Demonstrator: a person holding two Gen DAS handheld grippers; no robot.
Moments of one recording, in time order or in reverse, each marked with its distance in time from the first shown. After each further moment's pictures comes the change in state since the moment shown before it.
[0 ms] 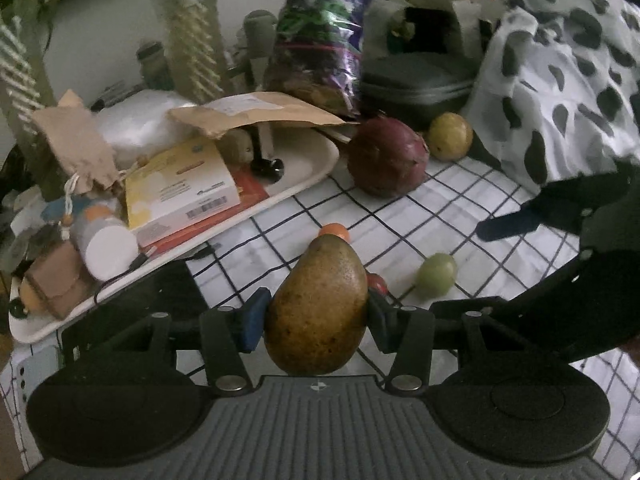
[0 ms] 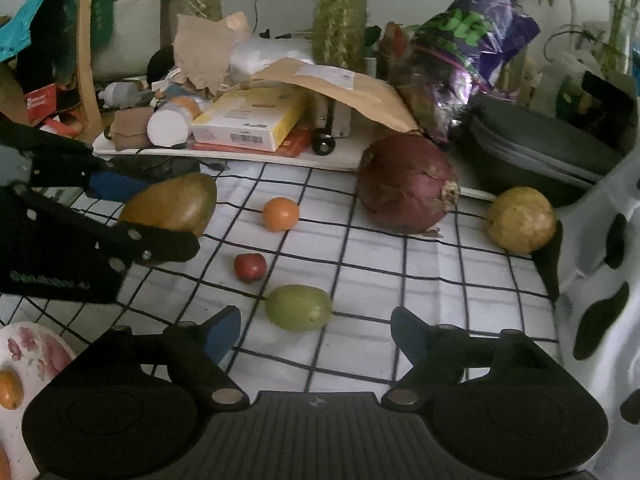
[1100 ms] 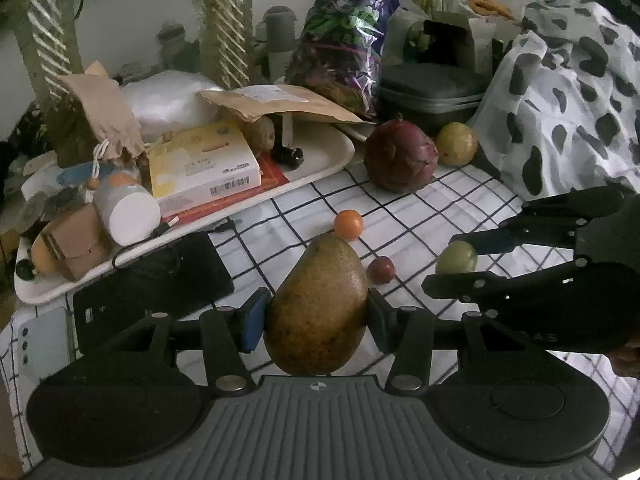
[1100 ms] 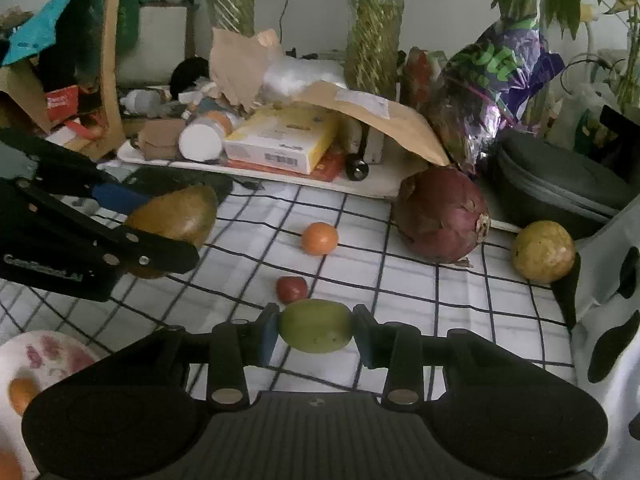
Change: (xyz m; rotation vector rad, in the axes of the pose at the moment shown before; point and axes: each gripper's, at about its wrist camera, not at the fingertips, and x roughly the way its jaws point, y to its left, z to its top) left arm -0.022 0.019 -0.015 -0.088 0.003 -0.034; right arm -0.012 0.022 0.005 -0.044 -0.061 0.030
